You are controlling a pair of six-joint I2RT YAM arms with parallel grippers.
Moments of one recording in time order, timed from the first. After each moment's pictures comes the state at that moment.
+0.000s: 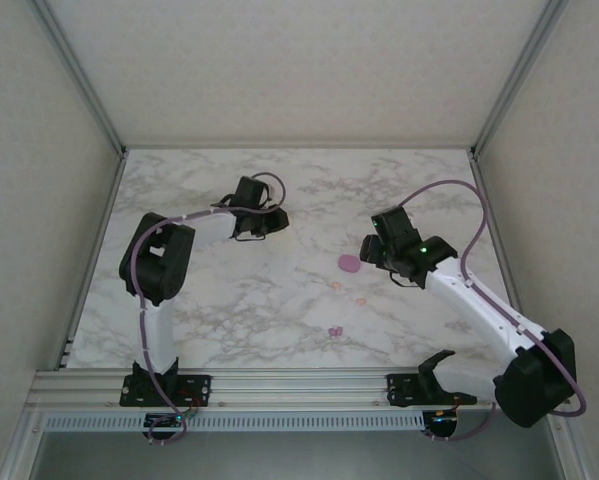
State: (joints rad) left arm -0.45 2.04 1.30 -0.13 0.30 -0.65; right arm 0.54 1.20 0.95 -0.75 0.21 0.67
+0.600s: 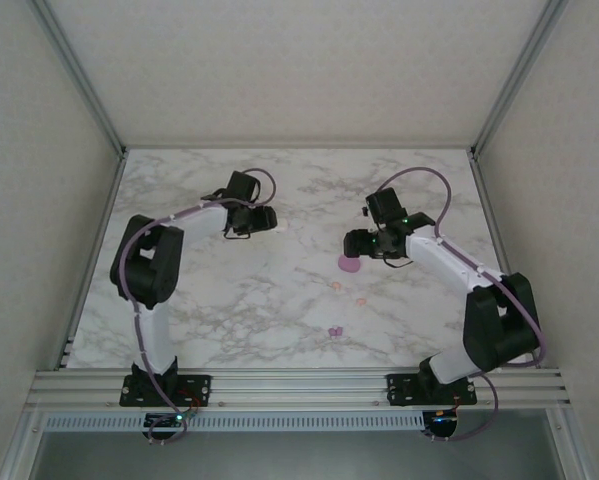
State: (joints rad) left arm -0.41 1.96 1.31 -0.35 0.10 -0.52; right arm 0.42 1.51 1.06 -0.67 -0.07 0.31
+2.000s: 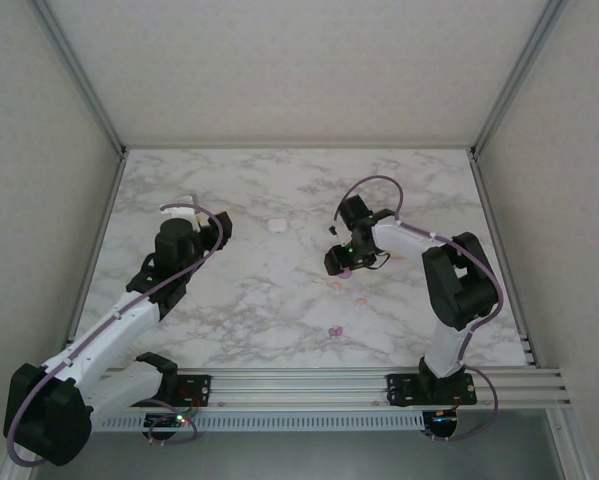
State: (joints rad) left arm -0.41 0.99 0.61 0.05 -0.22 -0.46; right arm 0.52 1.80 1.15 -0.69 -0.16 0.09
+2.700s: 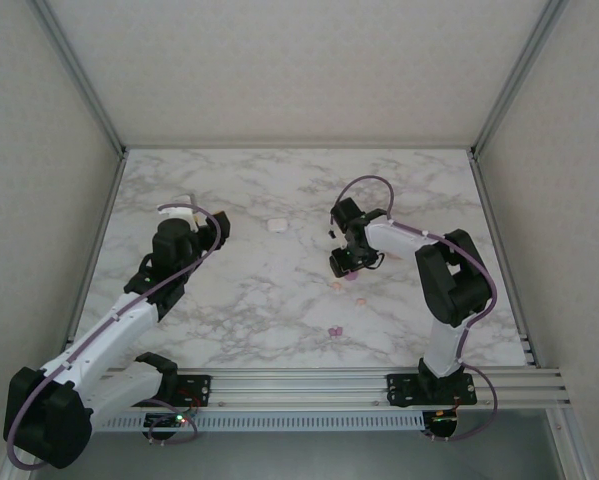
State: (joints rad) left arm -0.40 0.98 0.61 0.03 -0.21 -0.45; right arm 0.55 1.84 1.17 -0.74 0.00 0.07
